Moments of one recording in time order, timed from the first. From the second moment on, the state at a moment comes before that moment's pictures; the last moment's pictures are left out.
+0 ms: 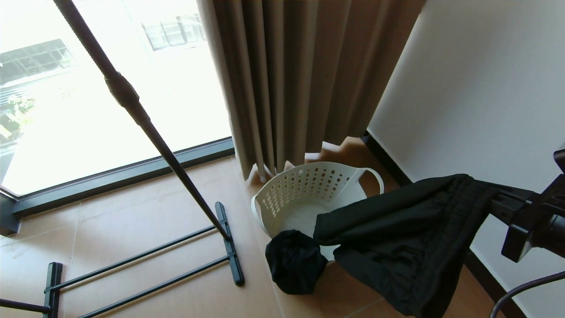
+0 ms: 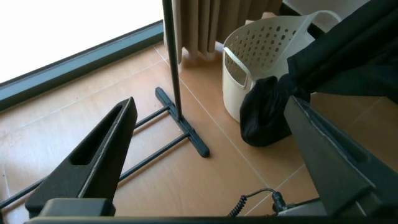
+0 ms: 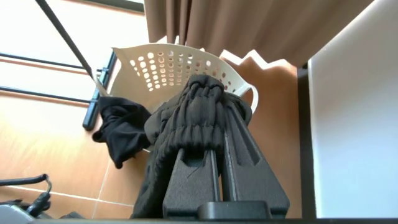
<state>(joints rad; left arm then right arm) 0.00 0.01 0.00 0.00 -0.22 0.08 0.40 1.13 -0.50 -0.46 -0.01 -0.24</state>
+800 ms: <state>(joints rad) 0.00 0.01 0.00 0.00 -0.22 0.08 0.40 1.19 -0.48 -0.47 0.00 -0.25</state>
